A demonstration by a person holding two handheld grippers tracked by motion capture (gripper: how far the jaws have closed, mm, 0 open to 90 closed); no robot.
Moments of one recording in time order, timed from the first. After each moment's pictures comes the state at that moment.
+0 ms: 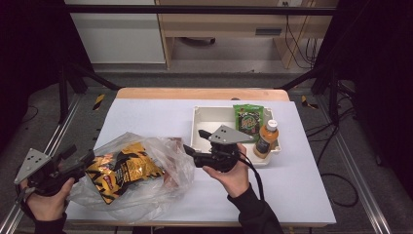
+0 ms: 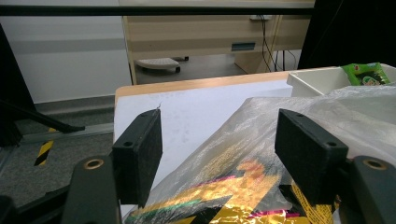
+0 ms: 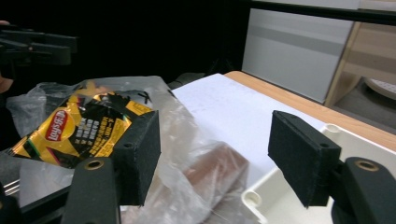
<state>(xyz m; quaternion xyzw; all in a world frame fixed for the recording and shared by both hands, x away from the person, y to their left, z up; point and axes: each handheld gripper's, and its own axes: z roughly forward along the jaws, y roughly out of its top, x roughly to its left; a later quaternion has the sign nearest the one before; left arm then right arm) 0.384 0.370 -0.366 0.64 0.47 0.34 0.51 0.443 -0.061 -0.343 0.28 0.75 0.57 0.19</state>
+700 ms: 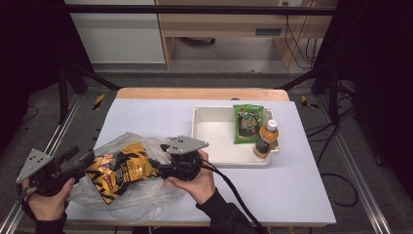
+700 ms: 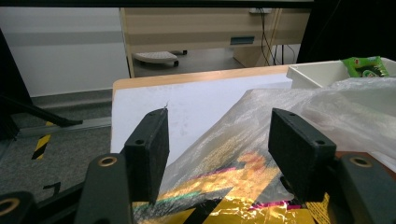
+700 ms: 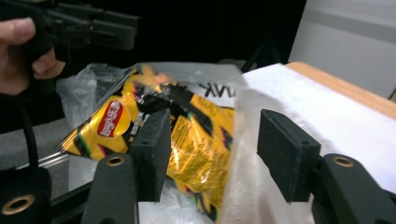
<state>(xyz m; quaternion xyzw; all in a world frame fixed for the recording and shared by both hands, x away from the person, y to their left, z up) 0.385 0.369 -0.370 0.65 0.47 0.33 0.50 0.434 0.023 -0.362 0.22 0.79 0.56 0.13</state>
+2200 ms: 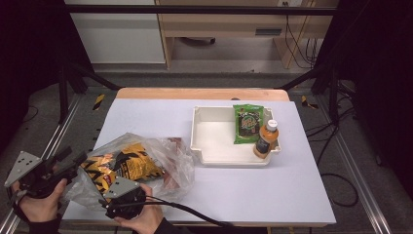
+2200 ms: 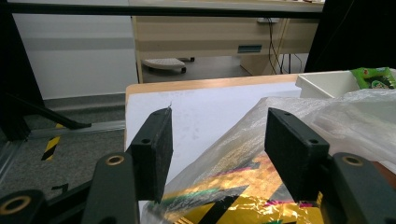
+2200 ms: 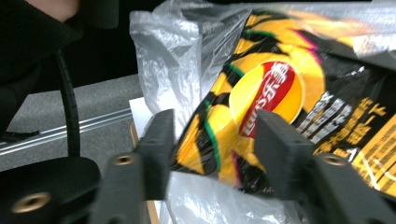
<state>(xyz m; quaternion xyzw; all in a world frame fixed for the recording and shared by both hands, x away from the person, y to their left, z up) 0.378 0.383 -0.367 0.63 0.48 0.34 0.51 0.374 0.158 -0.430 0.17 0.83 0.52 0.11</state>
